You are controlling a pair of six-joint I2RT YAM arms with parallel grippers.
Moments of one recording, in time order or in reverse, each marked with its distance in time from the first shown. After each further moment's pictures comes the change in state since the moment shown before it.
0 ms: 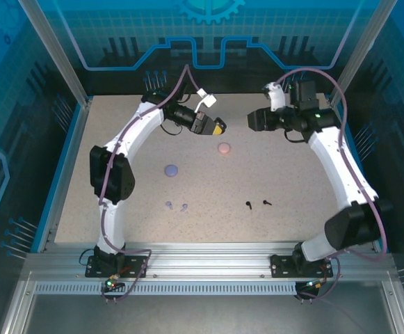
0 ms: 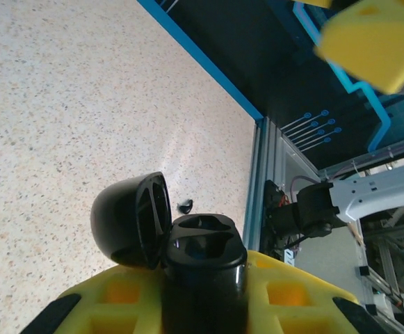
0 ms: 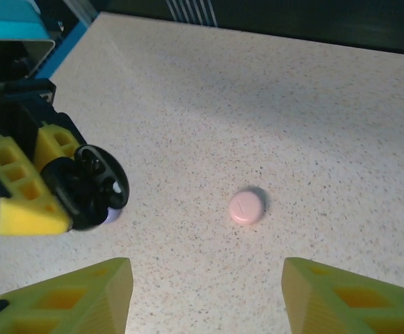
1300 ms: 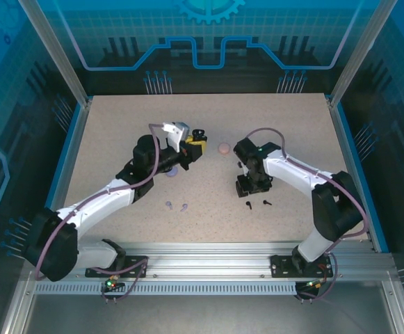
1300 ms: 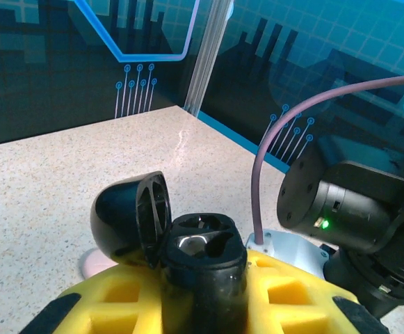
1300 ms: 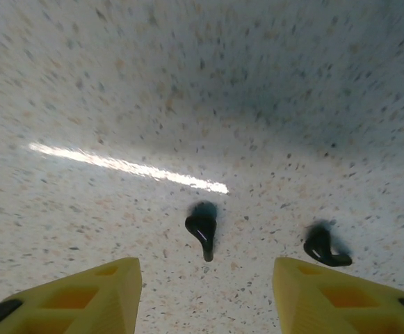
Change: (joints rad) left arm -0.172 -0.793 -1.248 1.349 -0.743 -0.367; right arm 0.366 0.171 -0.423 -0.225 0.425 0.308
